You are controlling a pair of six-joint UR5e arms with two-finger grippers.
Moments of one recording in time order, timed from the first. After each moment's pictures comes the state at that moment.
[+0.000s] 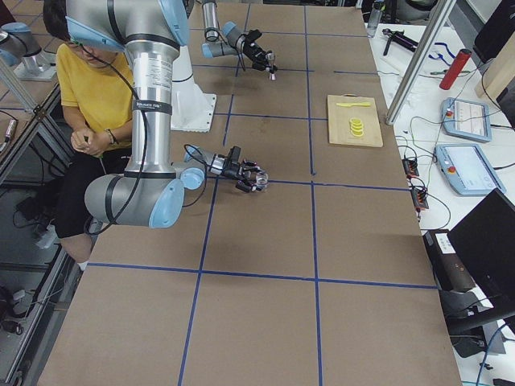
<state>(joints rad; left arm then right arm) -0.20 -1.81 -1.65 -3.11 -0.89 -0.30 0.04 -1.68 1.72 -1.11 0.38 1.78</state>
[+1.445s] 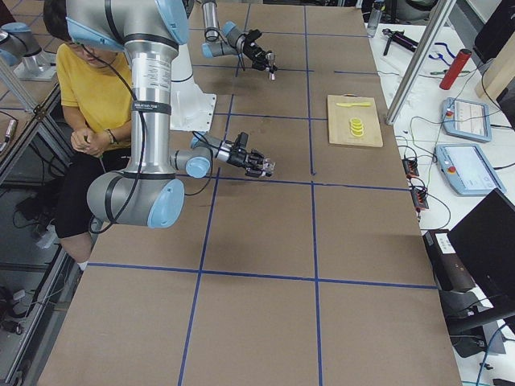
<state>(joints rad) -0.20 -1.81 -1.65 -3.11 -0.89 -0.30 0.10 -1.64 1.84 -1.11 0.45 1.53</state>
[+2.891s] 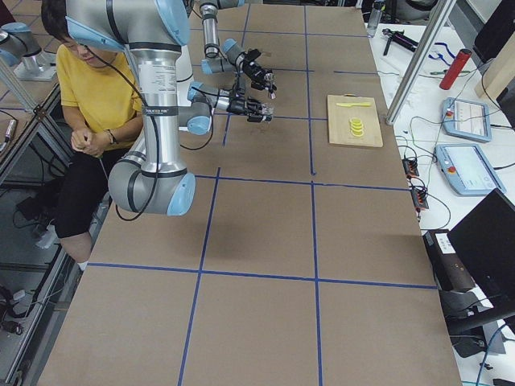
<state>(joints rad) -0.19 -2.06 -1.43 -3.10 -0.92 -0.23 0.06 -1.43 2.02 -1.11 0.44 1.18</state>
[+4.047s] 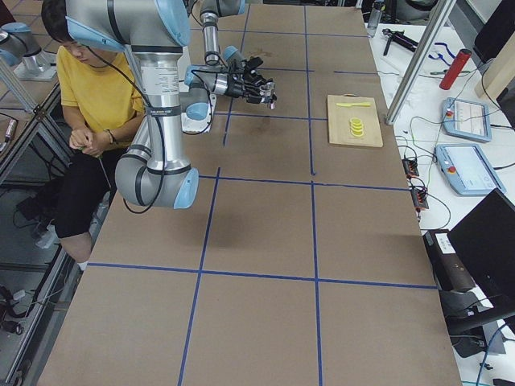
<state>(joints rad) -0.19 -2.19 -1.33 -3.09 -0.97 -0.31 0.04 -1.32 2.06 -1.13 0.44 0.95</state>
